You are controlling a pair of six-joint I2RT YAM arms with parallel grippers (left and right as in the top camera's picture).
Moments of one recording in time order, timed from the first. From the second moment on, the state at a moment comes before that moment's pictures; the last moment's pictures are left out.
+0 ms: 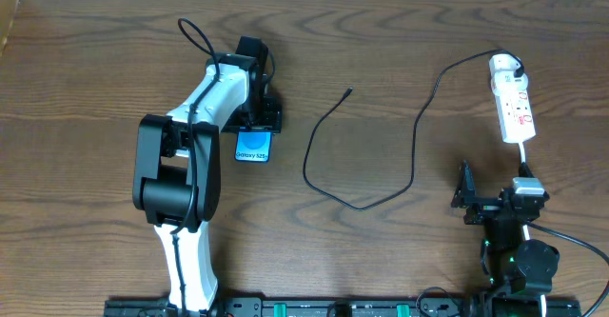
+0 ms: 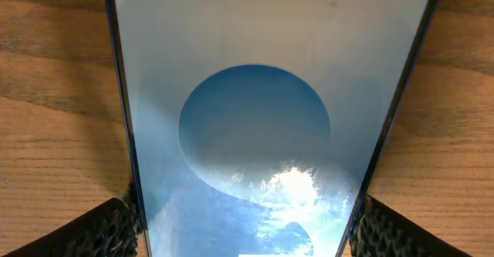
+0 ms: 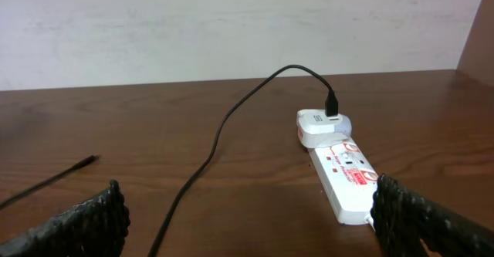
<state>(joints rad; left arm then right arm) -0.20 2.14 1.51 -0.94 0.01 -0.17 -0.08 0.01 0.01 -0.07 -0.06 0.05</state>
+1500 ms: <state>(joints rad) -0.20 2.14 1.53 -0.95 0.01 -0.17 -0.08 0.01 0.01 -0.07 -0.06 0.05</state>
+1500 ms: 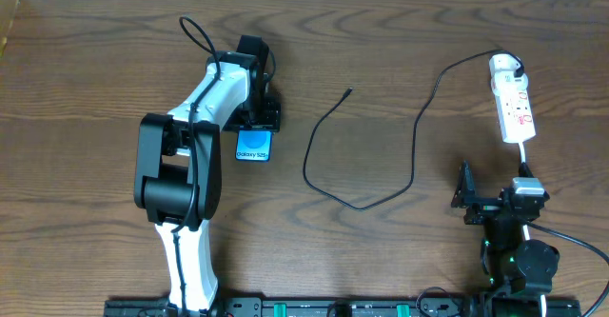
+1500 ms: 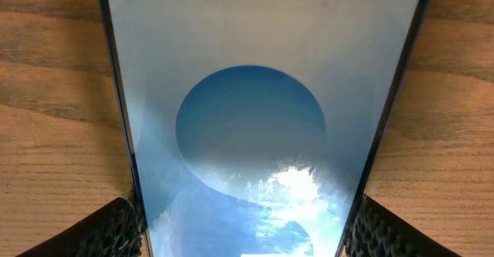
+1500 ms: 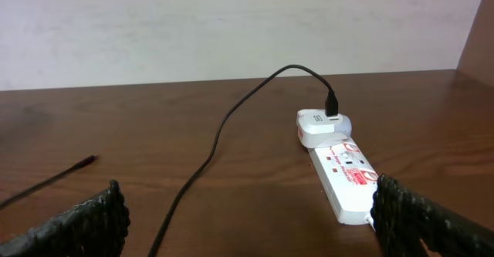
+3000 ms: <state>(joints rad) -0.20 1.95 1.53 -0.94 0.33 -0.56 -0.08 0.01 0.01 -0.07 -0.06 0.05</state>
